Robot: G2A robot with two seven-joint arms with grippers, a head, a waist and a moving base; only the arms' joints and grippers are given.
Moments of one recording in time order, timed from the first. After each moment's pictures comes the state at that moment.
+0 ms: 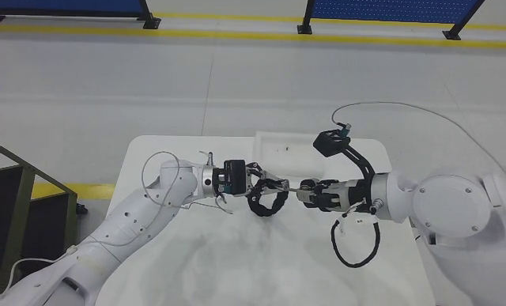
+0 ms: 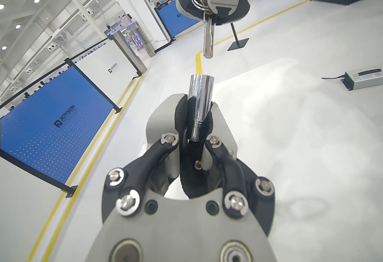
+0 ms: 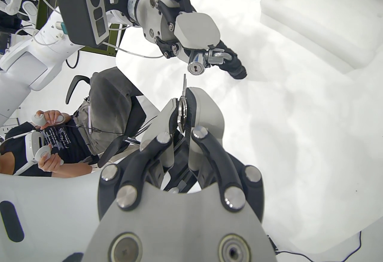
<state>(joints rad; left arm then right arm) 0.51 -1.20 -0.48 -1.13 1.59 -0.63 0.86 -0.98 -0.83 1.38 -2.24 -0.19 0.43 1.39</state>
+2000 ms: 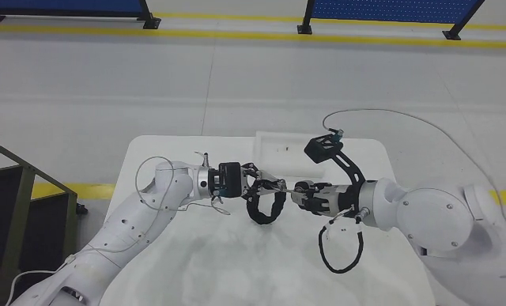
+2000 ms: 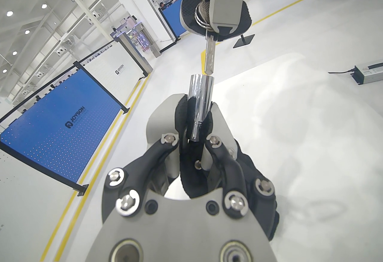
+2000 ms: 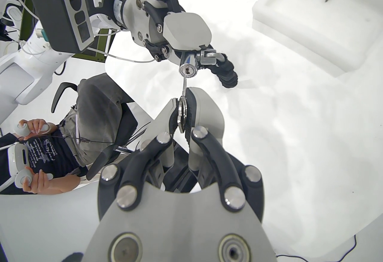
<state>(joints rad) 0.59 -1.20 -0.62 -1.16 1.71 -0.68 0.88 -0.98 -0.80 1.29 -2.29 -0.26 0.48 1.30</state>
